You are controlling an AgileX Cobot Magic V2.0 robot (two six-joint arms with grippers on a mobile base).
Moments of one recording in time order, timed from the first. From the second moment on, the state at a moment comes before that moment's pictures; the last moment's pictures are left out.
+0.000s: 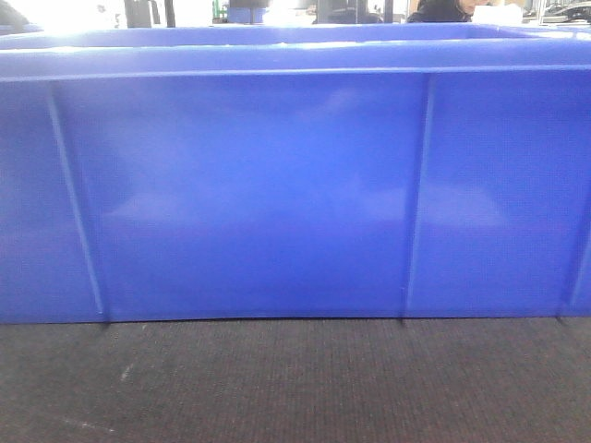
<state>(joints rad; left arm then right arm) 0.02 0.00 -0.30 0.06 0.38 -0.03 0.28 0.07 -0.38 -0.01 0.37 0.08</state>
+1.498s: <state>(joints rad) 0.03 0.00 0.00 0.03 -0.03 0.00 0.23 0.06 -0.38 0.01 0.35 0.04</state>
